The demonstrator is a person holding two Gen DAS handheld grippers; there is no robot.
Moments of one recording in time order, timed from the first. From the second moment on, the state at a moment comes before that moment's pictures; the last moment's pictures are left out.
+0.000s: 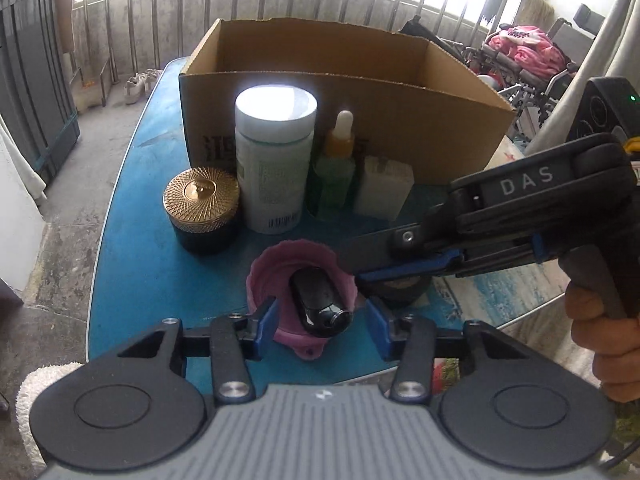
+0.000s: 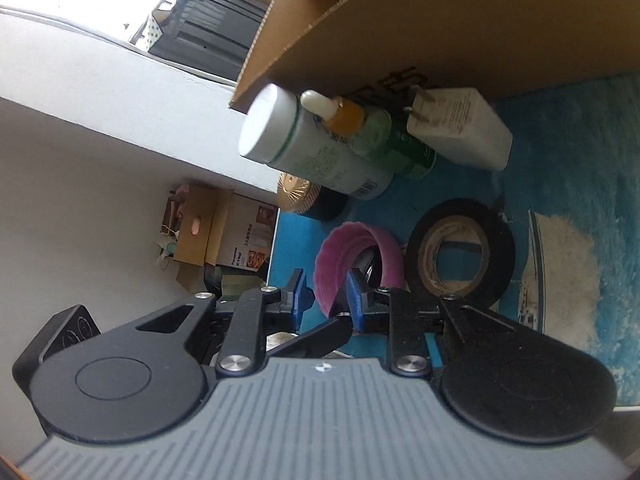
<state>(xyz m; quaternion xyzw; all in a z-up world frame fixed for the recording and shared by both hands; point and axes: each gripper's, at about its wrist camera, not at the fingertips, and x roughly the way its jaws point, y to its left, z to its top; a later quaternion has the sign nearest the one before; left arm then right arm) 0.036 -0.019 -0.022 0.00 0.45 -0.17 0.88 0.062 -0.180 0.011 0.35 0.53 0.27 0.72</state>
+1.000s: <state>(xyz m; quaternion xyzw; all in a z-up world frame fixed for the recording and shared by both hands) 0.050 -0.015 -0.041 -0.01 0.50 -0.15 0.85 0.088 -0.148 -0.005 0.36 0.57 0.26 0.69</state>
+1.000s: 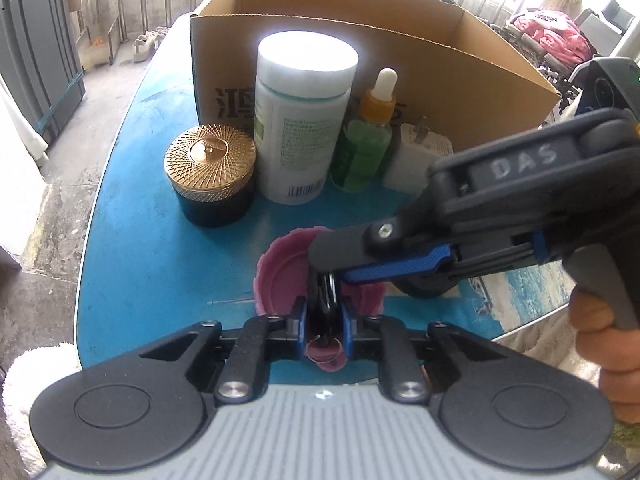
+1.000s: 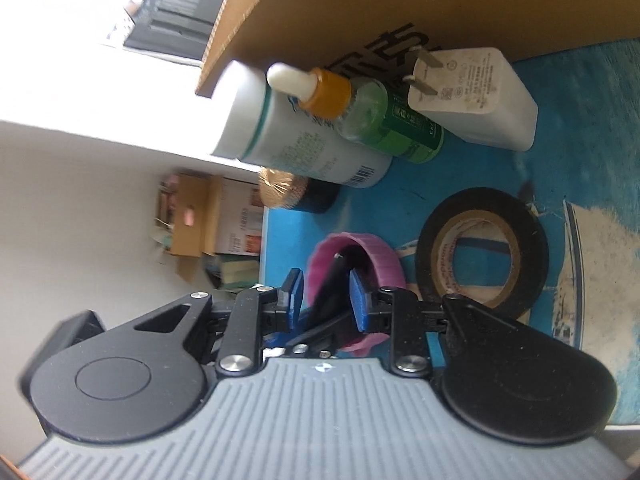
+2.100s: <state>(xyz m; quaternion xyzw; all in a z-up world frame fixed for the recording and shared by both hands) 0.005 -0.039 0.074 0.06 0.35 -0.11 0.93 0.074 -0.151 0.124 0.34 0.42 0.34 0.77</state>
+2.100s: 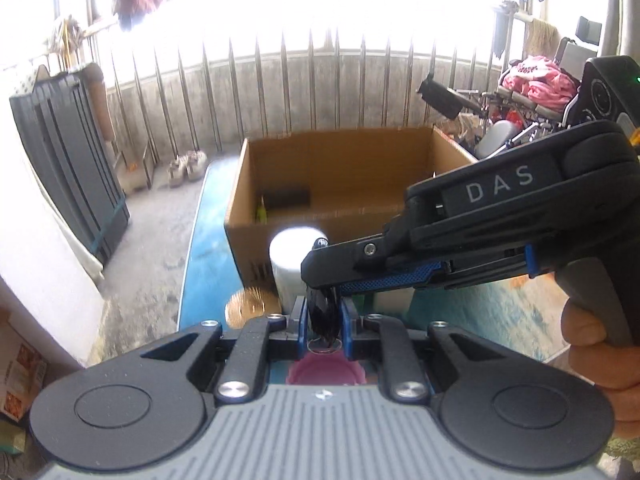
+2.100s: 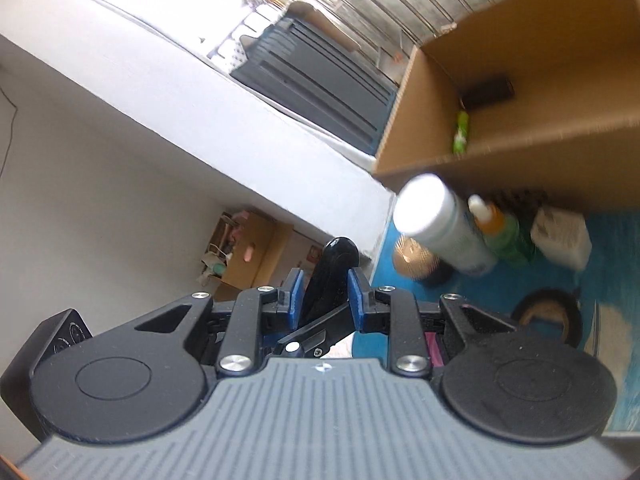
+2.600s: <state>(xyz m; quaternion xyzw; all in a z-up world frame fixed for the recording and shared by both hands) 0.170 -0.046 0.092 0.03 0.45 -0.15 0.88 0.235 -0.180 0.134 0.32 0.49 0.30 0.75</state>
